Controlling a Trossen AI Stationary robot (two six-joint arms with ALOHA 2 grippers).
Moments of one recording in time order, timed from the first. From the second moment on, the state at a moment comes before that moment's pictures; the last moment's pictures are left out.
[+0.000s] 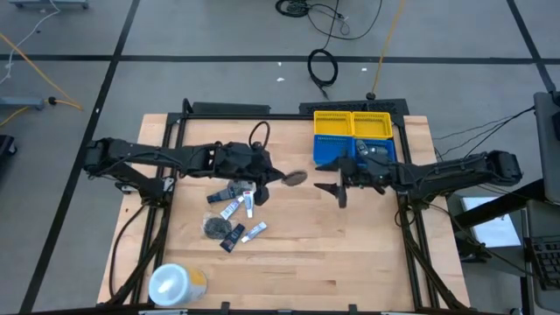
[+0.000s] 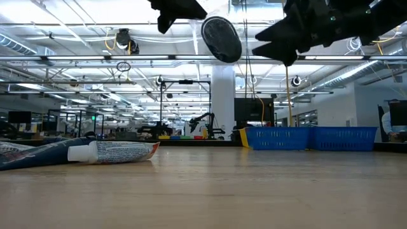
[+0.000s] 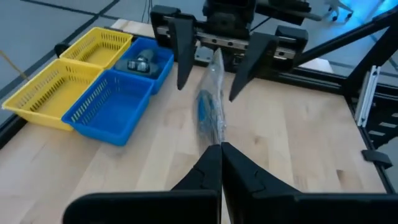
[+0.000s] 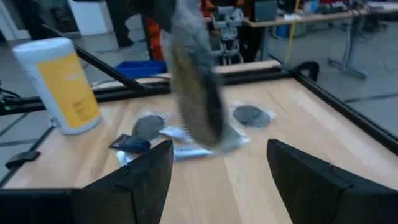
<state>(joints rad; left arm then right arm) -0.02 1.42 1.19 -0.21 -0.07 -0.18 -0.03 1.03 0.46 0.44 0.05 0.11</state>
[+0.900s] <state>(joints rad) -0.08 1.50 1.19 -0.08 -0.03 -0.12 0.07 1.10 0.46 0.63 0.05 0.08</state>
